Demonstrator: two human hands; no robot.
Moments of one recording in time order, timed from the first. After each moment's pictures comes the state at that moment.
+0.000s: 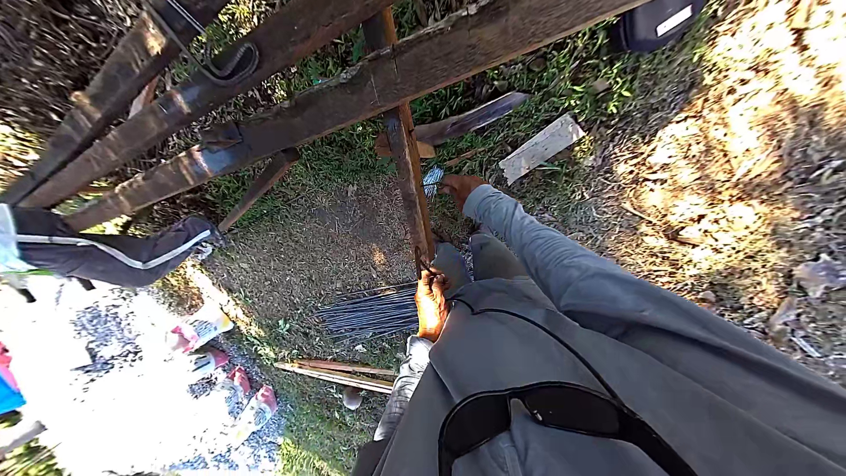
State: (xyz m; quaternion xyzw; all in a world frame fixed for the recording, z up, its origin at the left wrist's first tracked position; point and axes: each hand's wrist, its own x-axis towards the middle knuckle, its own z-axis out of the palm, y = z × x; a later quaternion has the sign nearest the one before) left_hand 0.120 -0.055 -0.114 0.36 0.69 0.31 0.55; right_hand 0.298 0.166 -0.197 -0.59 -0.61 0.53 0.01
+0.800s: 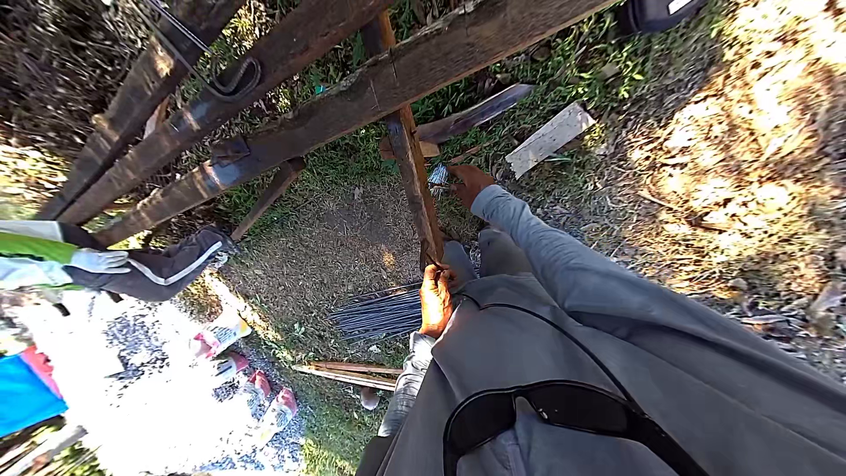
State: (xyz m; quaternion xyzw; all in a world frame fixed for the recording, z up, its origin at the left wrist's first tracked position) left_hand 0.111 -0.027 -0.101 0.38 0.65 0.29 0.59; right_hand 0.301 0.159 -0.204 -0.64 -0.56 0.51 0.12
